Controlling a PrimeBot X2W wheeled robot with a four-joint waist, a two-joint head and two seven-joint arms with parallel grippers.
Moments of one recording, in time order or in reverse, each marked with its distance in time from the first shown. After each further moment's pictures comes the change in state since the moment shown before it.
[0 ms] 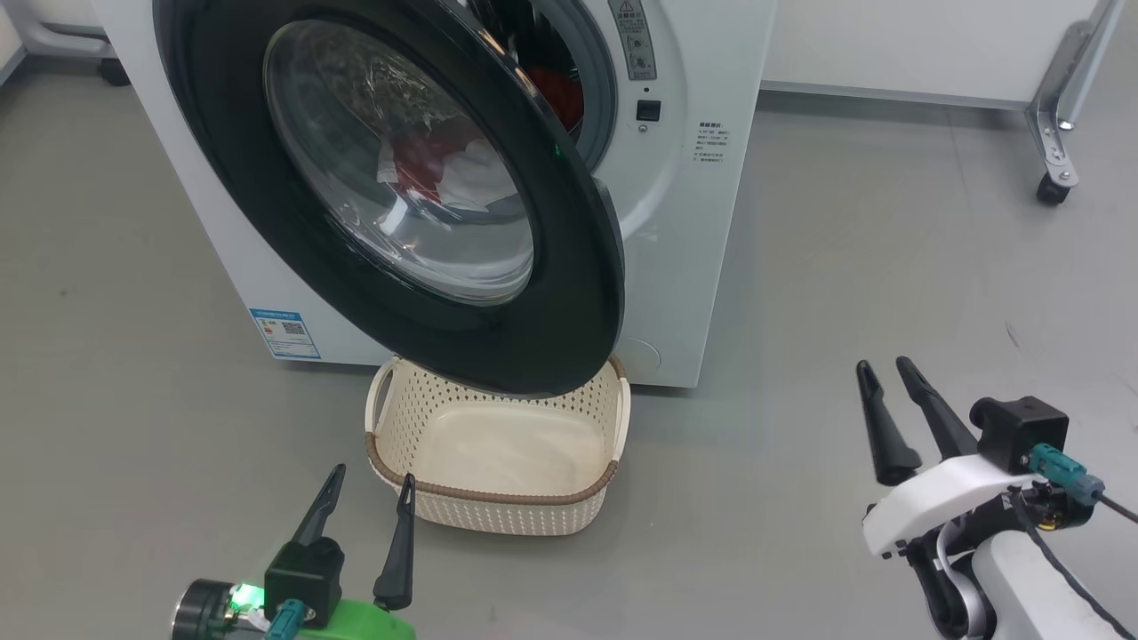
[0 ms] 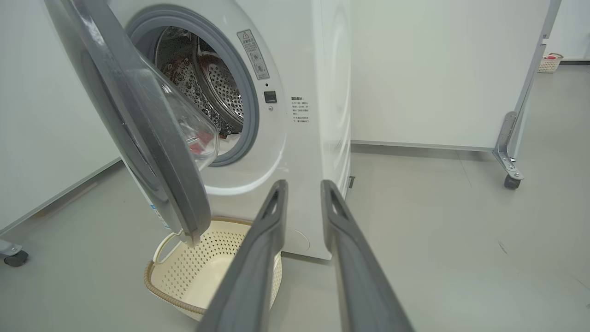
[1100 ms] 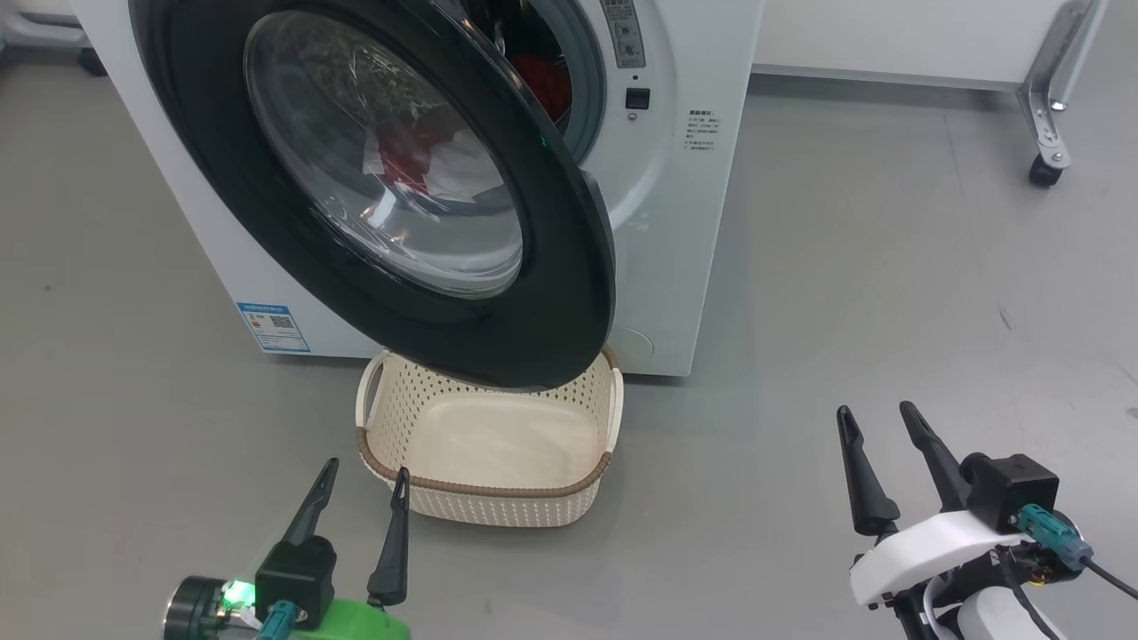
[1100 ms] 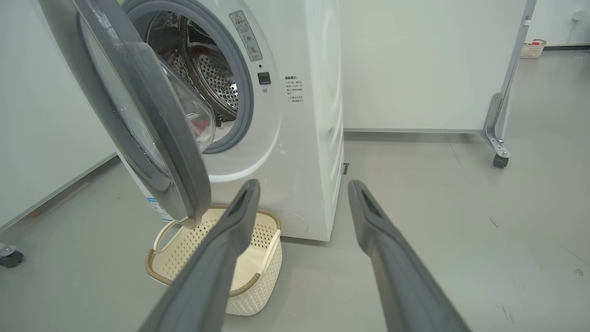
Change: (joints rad) left arm 0.014 -0.001 0.025 -0.038 0.017 -0.010 0.000; right arm 0.136 0.036 -0.010 -0.106 -0.041 -0.113 -0.033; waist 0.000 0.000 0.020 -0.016
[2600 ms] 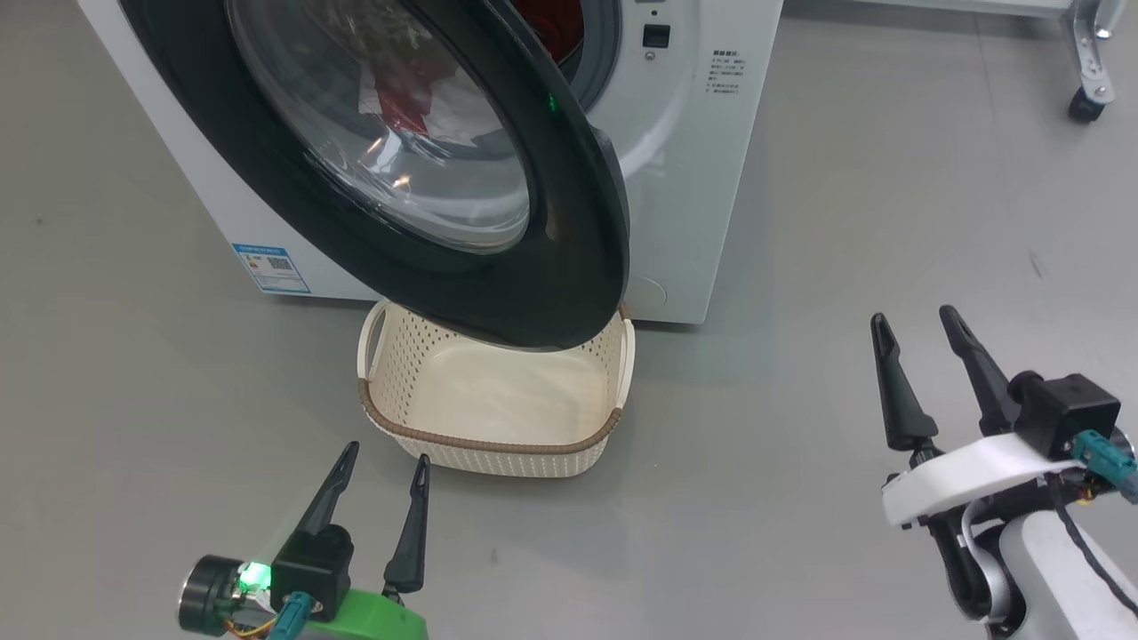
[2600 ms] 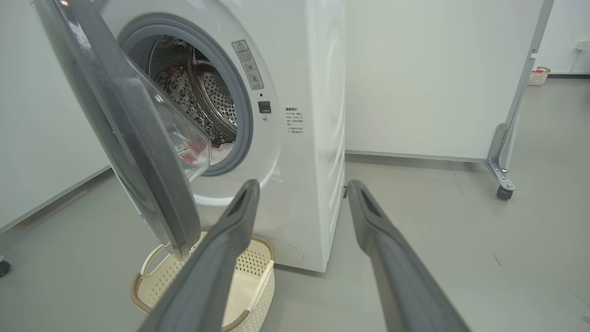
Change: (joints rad) left arm -0.010 -0.014 -0.008 -0.022 0.027 -0.026 0.000; right arm -0.077 -0.057 -0.037 -0.105 -0.014 0.002 0.031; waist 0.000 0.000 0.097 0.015
